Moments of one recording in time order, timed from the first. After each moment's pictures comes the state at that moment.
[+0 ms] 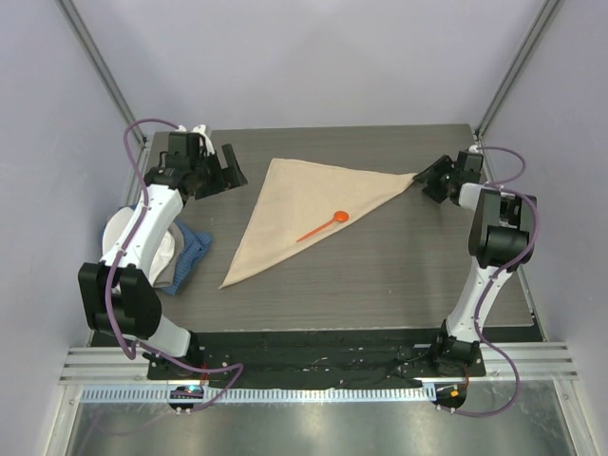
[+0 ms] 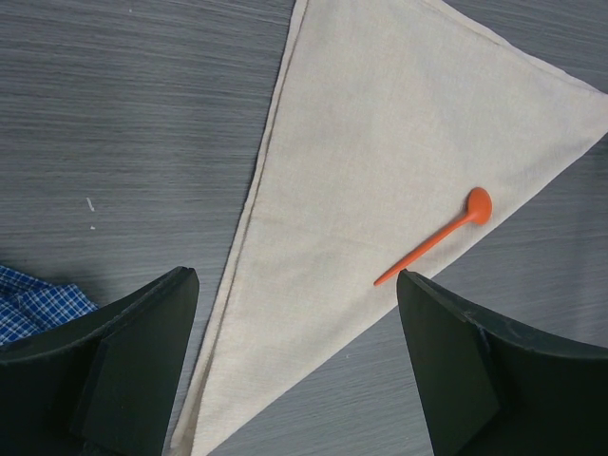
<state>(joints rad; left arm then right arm) -0.13 1.52 1.36 -0.57 0.17 -0.39 -0.21 2.04 1.25 0.10 -0.29 0.70</state>
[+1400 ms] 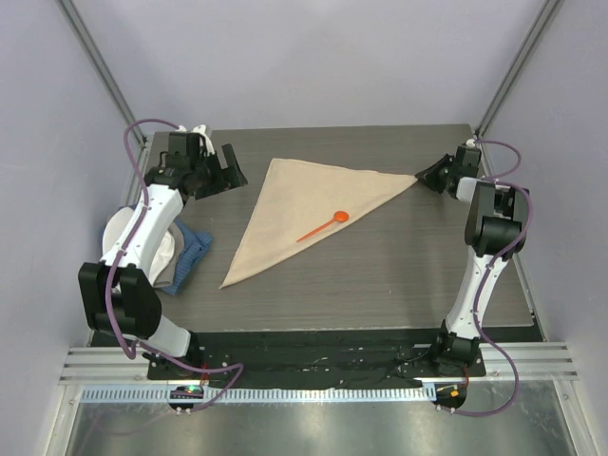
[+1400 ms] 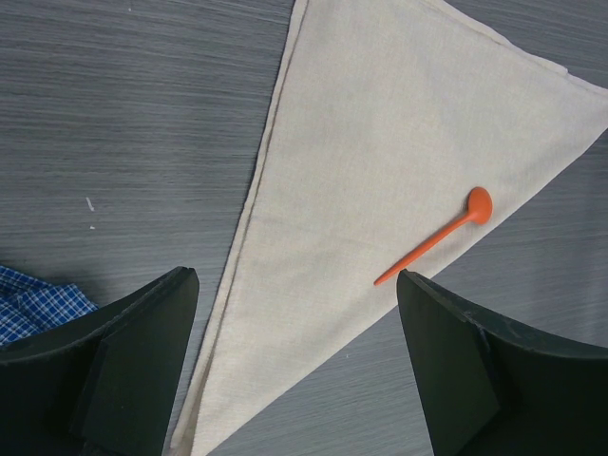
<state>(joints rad) -0.13 1.52 1.36 -0.58 0.18 -0.39 -0.21 2.21 1.42 0.13 -0.33 0.67</state>
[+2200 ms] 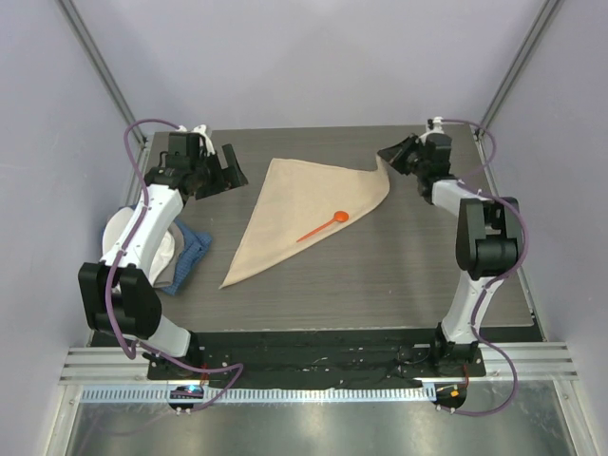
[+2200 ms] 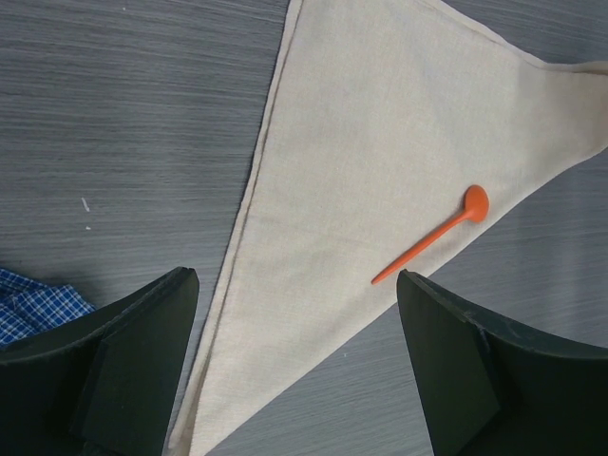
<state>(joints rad) -0.13 1.52 1.36 -0.57 0.18 -0.39 0.00 1.94 1.25 0.40 -0.37 0.74</state>
